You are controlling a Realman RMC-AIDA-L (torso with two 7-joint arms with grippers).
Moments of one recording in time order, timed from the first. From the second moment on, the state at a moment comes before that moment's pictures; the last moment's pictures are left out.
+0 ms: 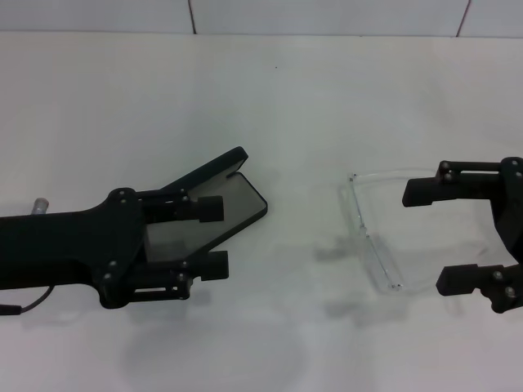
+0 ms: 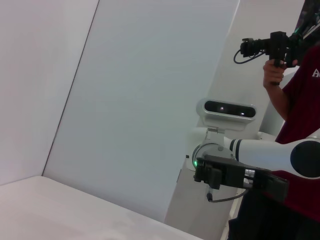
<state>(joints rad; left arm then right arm) -0.25 -2.06 1.00 0.97 1.57 1.94 -1.57 0.46 2.02 -0.91 -0.81 -1.59 -2.12 1.39</state>
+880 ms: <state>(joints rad) -0.24 -2.08 0.97 0.98 1.55 1.93 -1.54 0.47 2.00 -0.96 -0.86 -1.60 -2.10 1.40</state>
